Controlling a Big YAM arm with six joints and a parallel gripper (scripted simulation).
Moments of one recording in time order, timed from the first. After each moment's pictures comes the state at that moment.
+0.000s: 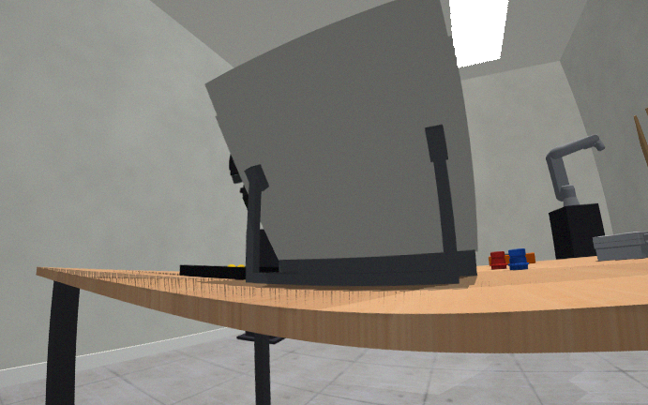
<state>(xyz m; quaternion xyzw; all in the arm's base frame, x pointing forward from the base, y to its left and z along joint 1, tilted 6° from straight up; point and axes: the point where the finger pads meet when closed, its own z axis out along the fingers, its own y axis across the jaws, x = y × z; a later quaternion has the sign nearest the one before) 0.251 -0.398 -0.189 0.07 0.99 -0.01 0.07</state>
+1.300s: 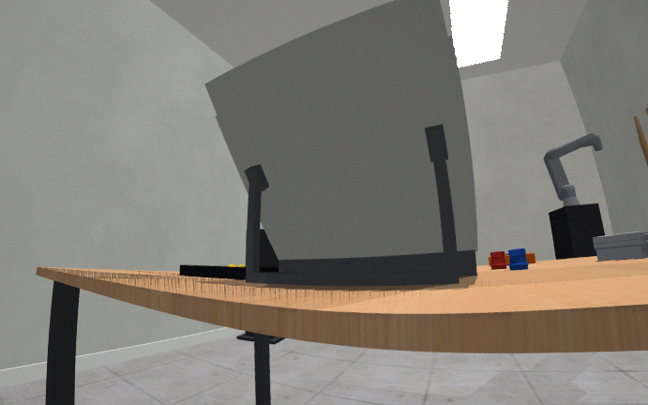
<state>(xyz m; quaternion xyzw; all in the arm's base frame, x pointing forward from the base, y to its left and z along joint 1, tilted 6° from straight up) 0.310 -0.270 -0.045 0.07 0.98 -0.01 0.17</state>
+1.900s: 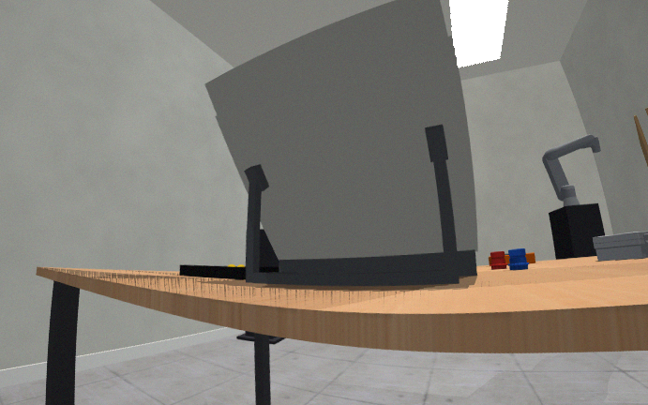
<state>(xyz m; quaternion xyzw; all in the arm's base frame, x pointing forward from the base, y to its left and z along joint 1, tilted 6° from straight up) 0.356 -0.186 0.033 0.06 0.97 -0.01 0.24</state>
